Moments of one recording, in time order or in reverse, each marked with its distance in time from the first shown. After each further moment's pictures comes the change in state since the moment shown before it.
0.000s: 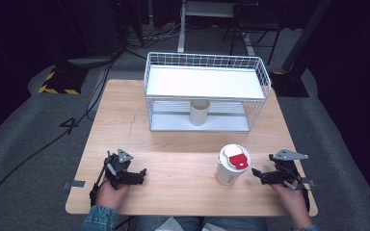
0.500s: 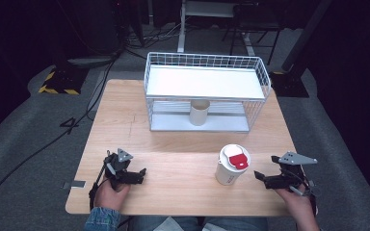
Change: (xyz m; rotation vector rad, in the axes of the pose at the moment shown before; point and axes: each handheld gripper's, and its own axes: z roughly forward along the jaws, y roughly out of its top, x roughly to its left) left arm 0.002 0.001 0.001 0.000 -0.007 0.005; right arm 0.018 0.008 -0.030 -0.051 0.042 -0.015
